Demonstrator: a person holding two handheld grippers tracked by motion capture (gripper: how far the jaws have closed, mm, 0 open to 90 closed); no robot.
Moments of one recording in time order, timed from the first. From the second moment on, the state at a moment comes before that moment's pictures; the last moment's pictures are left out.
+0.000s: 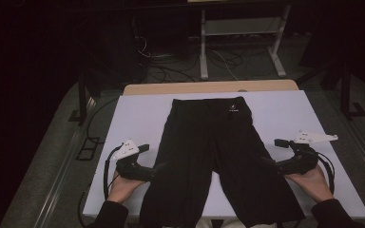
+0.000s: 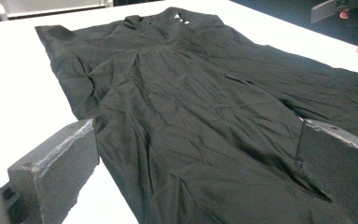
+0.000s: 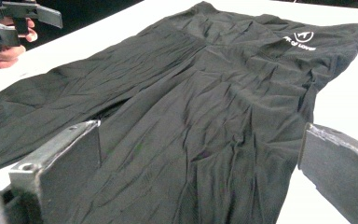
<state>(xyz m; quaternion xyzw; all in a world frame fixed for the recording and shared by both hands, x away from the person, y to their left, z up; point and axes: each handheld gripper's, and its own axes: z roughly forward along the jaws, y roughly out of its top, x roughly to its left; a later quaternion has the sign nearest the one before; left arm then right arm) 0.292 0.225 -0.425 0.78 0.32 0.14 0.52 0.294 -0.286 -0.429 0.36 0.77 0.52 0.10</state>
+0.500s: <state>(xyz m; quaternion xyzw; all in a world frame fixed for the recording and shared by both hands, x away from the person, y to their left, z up) 0.288 0.225 -0.426 0.78 0.33 0.14 0.52 0.286 -0.278 -0.422 0.36 0.77 0.51 0.12</state>
